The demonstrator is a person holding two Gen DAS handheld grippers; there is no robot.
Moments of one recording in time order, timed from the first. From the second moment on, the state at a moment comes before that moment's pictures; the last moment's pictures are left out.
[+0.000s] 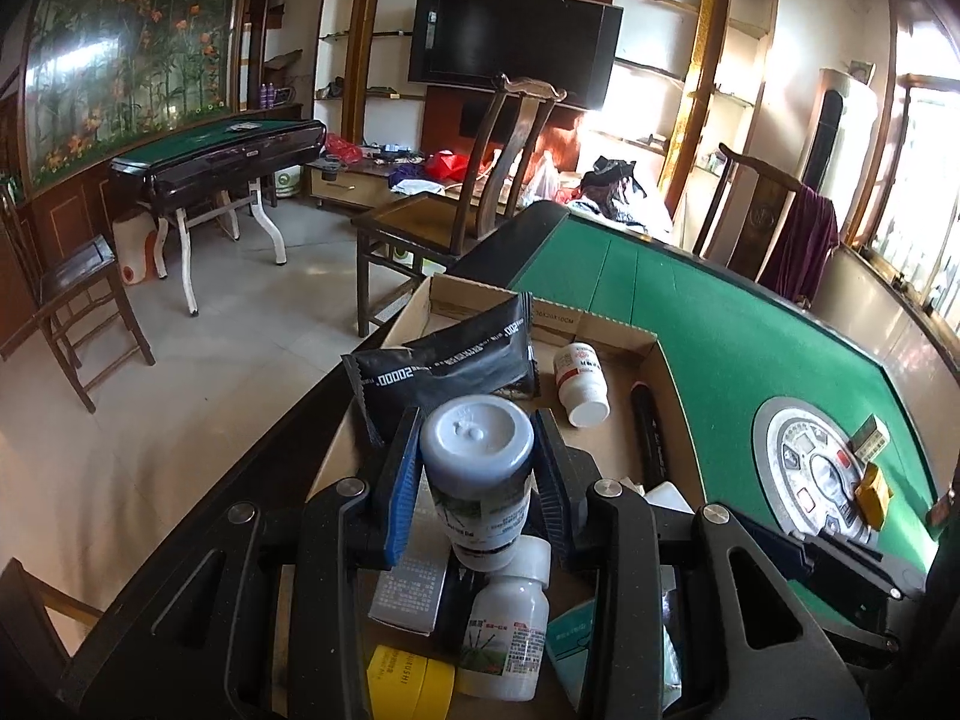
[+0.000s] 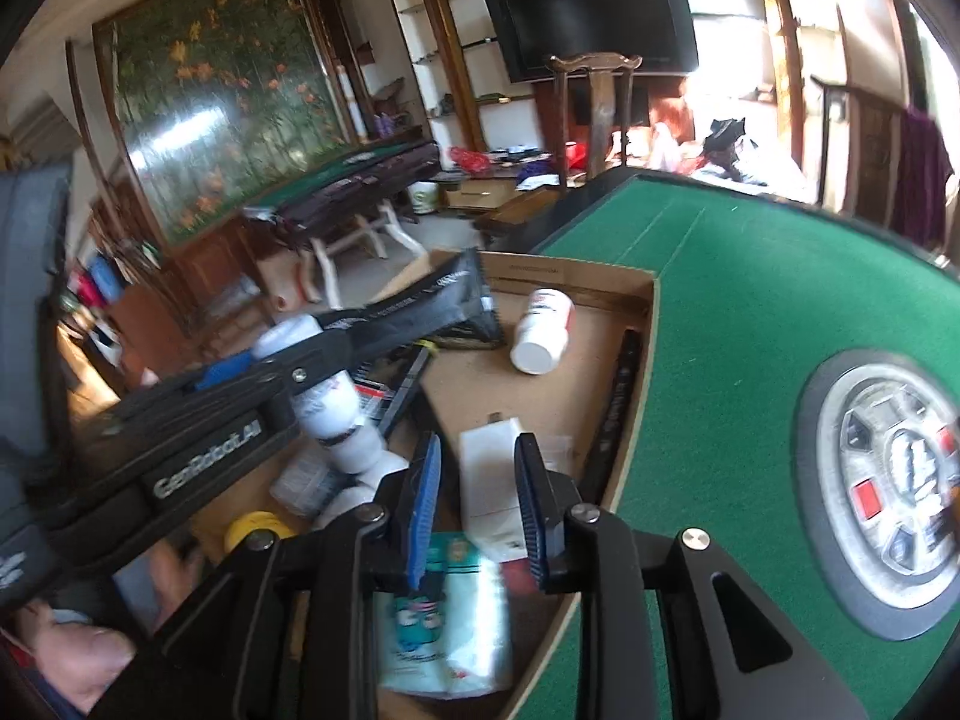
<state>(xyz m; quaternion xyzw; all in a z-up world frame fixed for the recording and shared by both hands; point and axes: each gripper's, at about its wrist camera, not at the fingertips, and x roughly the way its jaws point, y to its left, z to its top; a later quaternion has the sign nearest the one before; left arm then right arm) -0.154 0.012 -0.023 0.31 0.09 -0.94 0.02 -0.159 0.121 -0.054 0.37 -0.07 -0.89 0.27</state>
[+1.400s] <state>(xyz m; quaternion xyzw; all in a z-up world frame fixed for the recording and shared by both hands) -0.115 0.184 -0.018 0.33 -0.01 -0.91 -0.25 -0.186 0.456 -0.068 0.37 -0.24 -0.90 0.04</state>
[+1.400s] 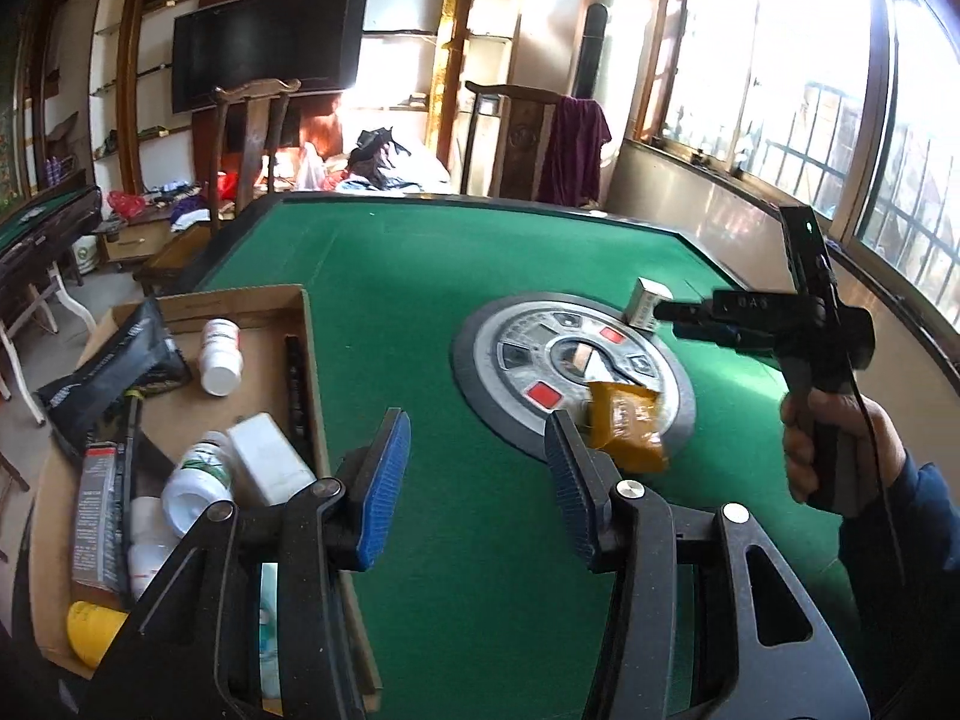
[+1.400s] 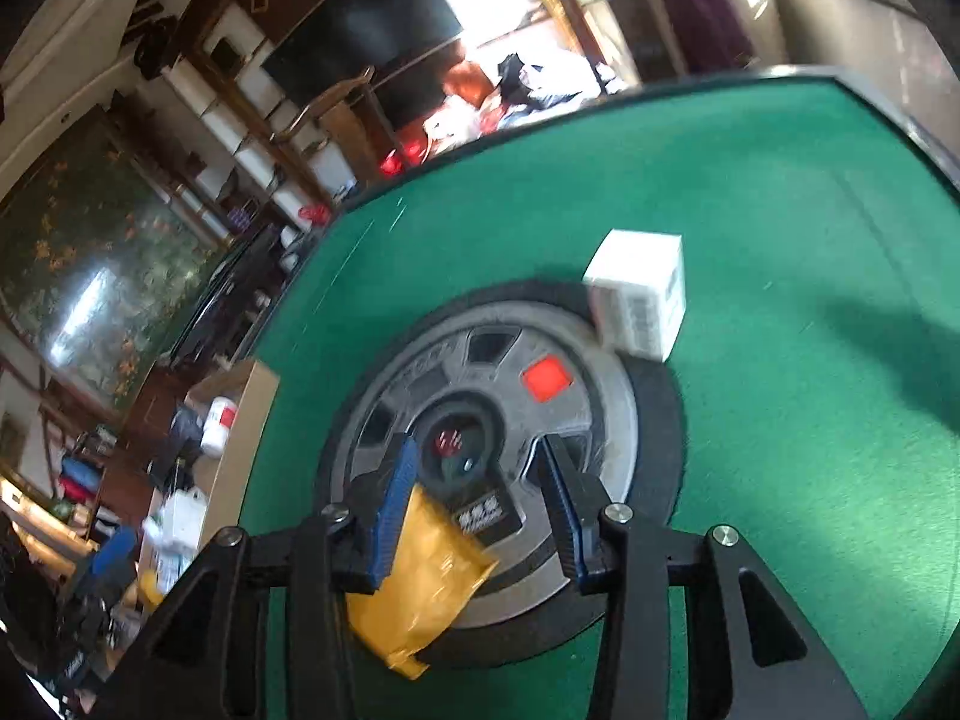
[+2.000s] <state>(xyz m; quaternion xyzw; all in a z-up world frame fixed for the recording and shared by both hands) -0.112 0.203 -0.040 0.36 -0.05 -0.90 -0.26 -0.262 0.459 -0.093 0.43 -0.17 -0.88 -0.12</state>
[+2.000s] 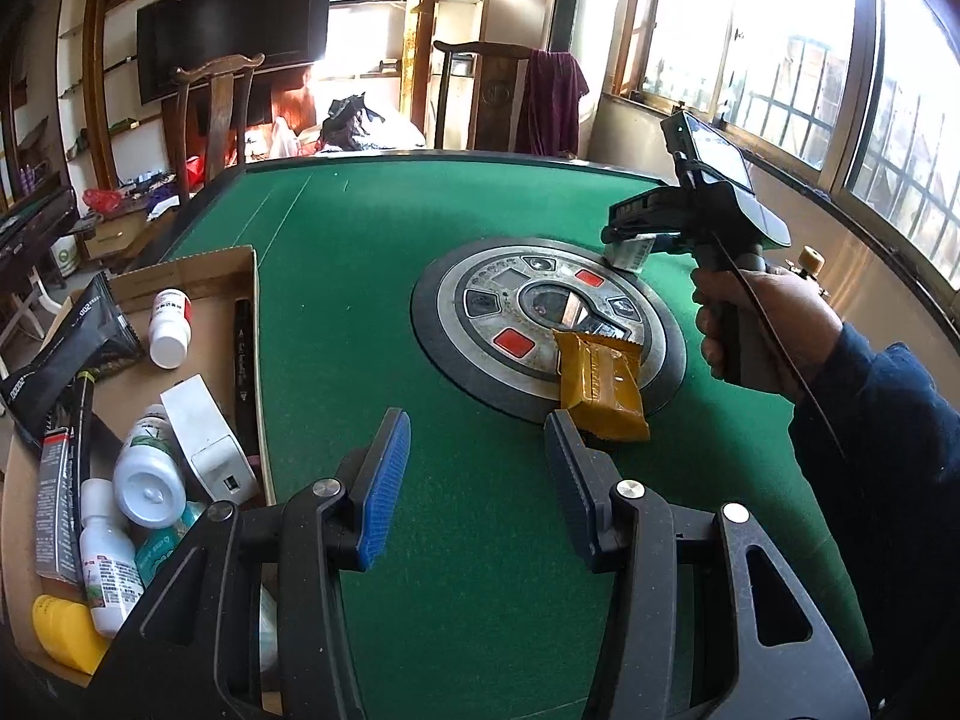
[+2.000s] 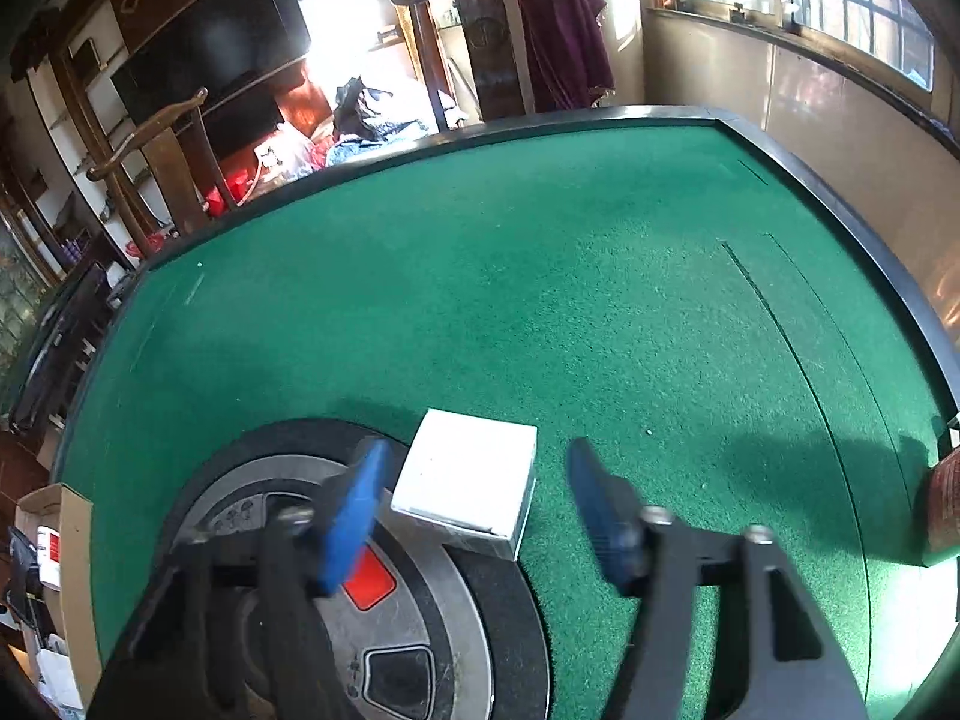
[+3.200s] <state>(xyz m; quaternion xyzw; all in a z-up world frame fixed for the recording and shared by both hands) -0.171 0.345 -0.076 0.50 -0.16 -0.79 -0.32 -0.079 0.451 -0.033 0.31 -0.21 -0.93 0.02</state>
